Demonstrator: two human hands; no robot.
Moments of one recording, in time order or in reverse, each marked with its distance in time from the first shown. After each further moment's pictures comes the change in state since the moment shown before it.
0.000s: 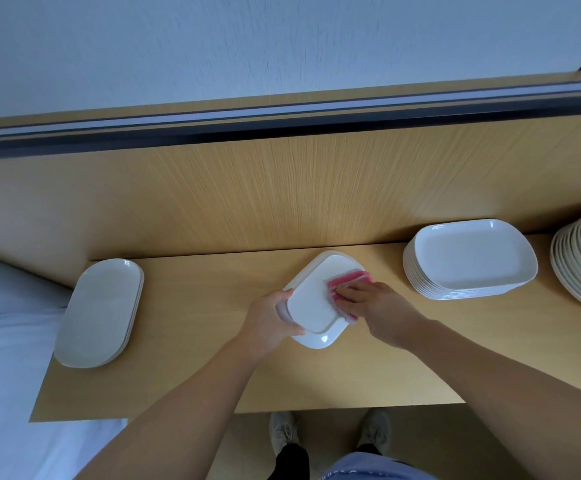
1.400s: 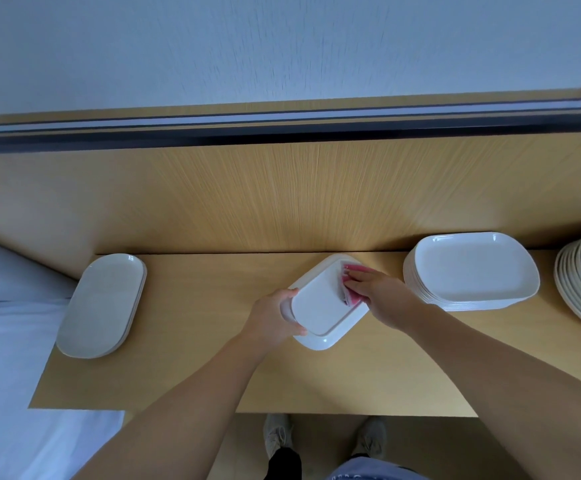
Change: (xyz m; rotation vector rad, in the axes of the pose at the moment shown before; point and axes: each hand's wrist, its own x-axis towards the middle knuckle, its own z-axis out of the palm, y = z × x) left_hand 0.008 0.004 0.008 0.040 -0.003 0.015; right_hand 0.022 0.037 -0.004 0.118 -0.146 0.231
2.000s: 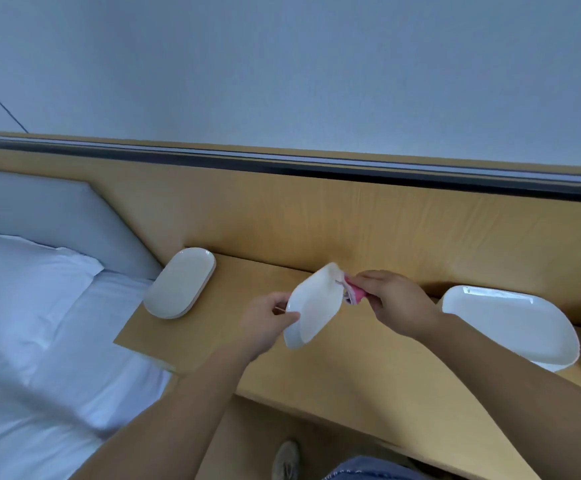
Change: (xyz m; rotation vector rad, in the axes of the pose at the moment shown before) left_hand -0.109 0.043 -0.035 -0.212 0.364 0.017; right_hand -0.014 -0.056 -0.089 0.138 0.363 -0.436
